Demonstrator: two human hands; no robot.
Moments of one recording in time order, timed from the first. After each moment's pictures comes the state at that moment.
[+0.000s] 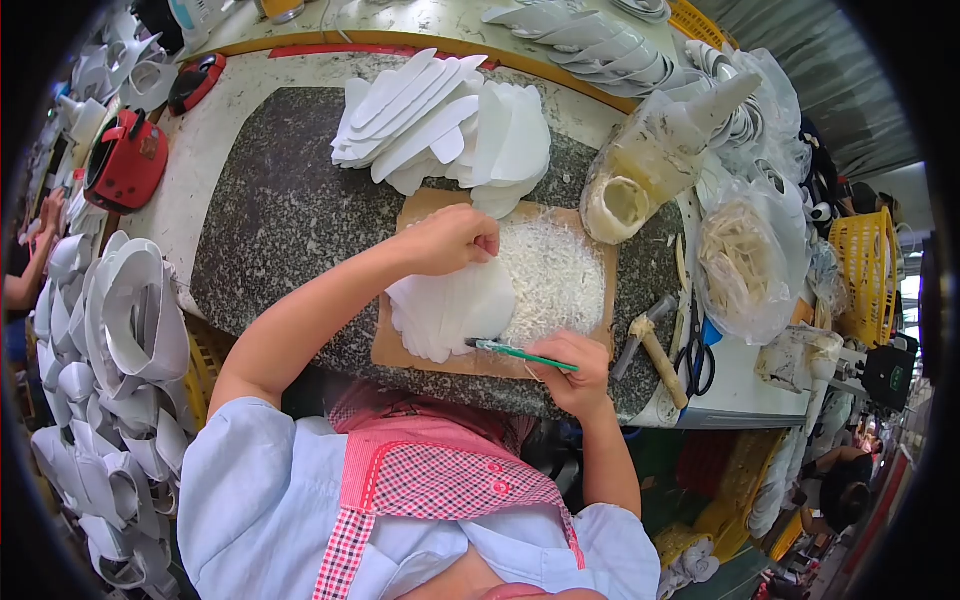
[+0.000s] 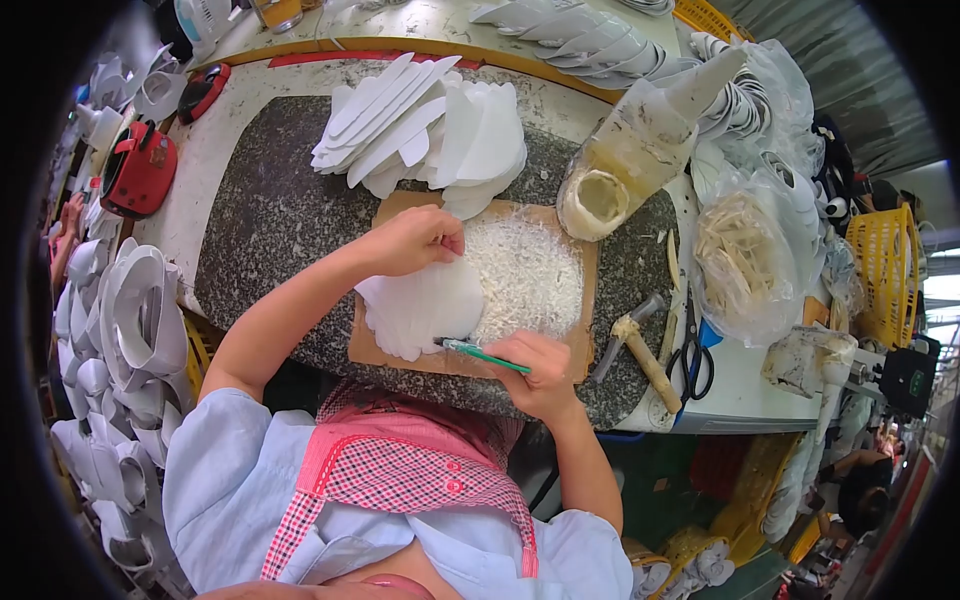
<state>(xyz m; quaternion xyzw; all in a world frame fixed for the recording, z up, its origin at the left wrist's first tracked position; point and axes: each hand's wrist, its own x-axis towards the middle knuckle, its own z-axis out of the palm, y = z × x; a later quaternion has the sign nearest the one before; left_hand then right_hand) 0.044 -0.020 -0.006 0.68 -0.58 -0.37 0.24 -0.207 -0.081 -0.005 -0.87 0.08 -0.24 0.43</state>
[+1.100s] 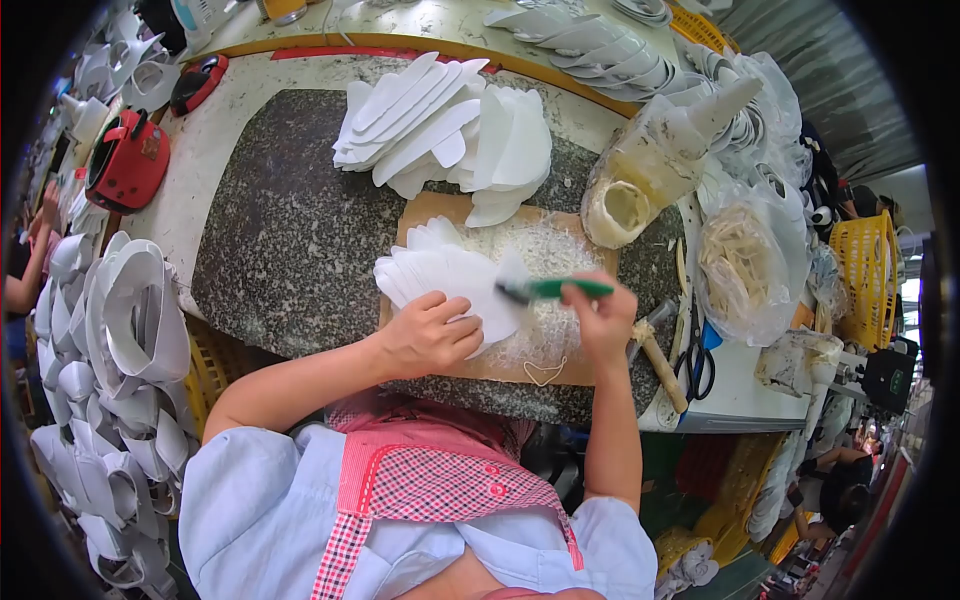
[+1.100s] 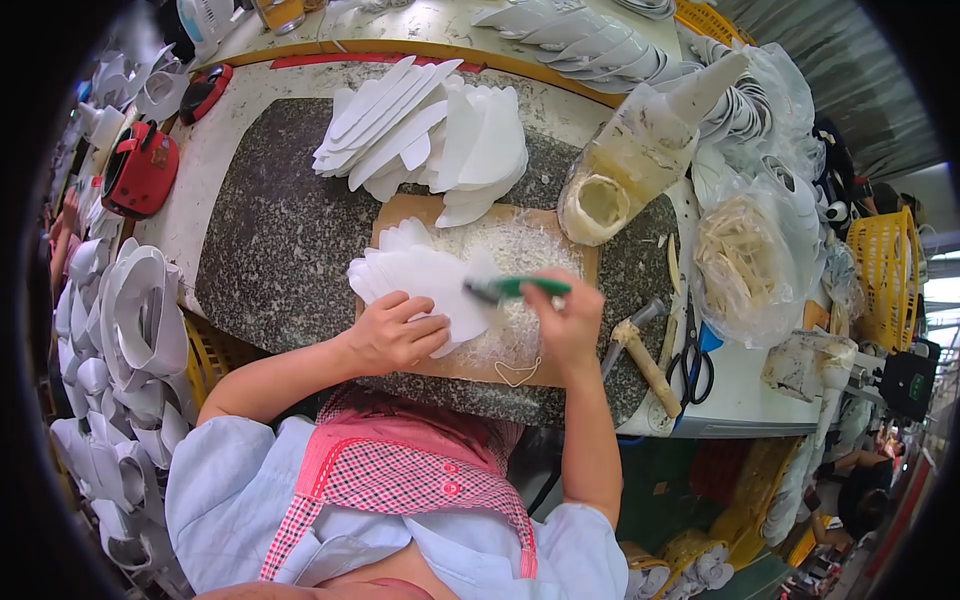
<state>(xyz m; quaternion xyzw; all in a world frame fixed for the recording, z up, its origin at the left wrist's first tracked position) -0.011 0.056 -0.030 0.56 -0.79 0.12 0.24 -0.179 -0.124 -0.009 -0.78 0.25 -0.29 0.50</state>
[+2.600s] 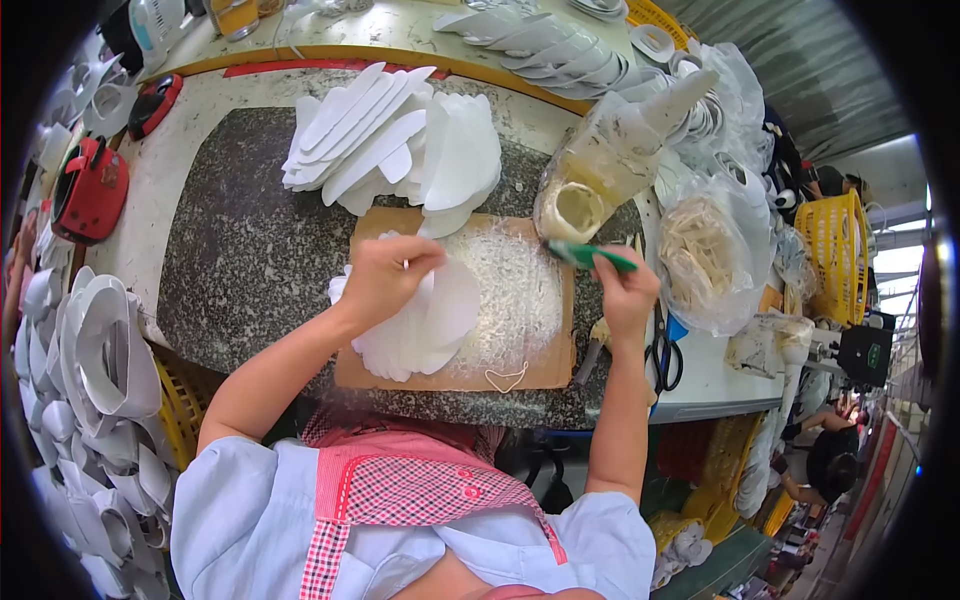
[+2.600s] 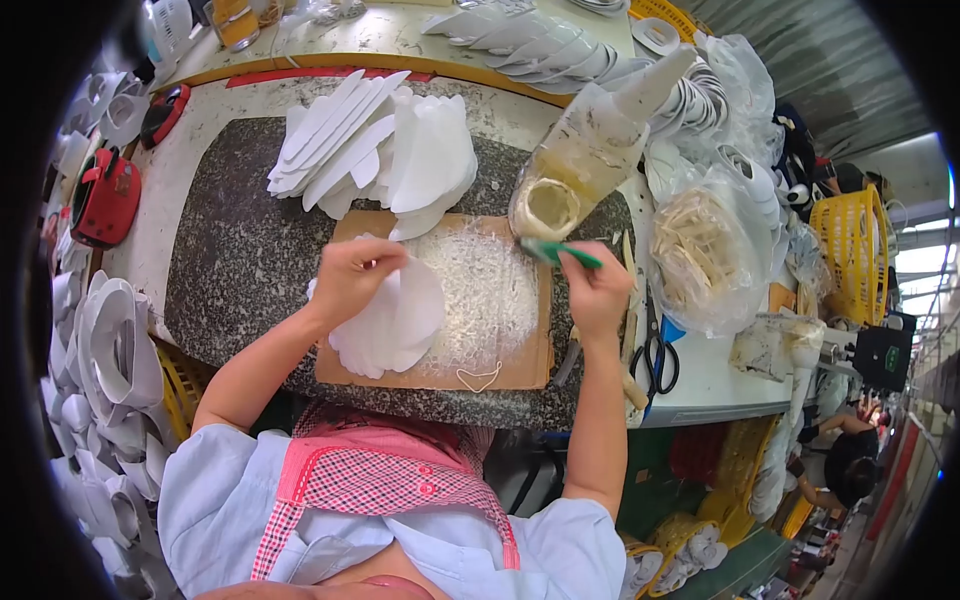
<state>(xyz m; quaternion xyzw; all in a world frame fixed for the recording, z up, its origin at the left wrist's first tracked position) 0.017 0.006 -0.020 0.69 -0.46 -0.19 0.52 -0.200 -0.190 0.008 -0.74 0.30 -0.39 0.45</state>
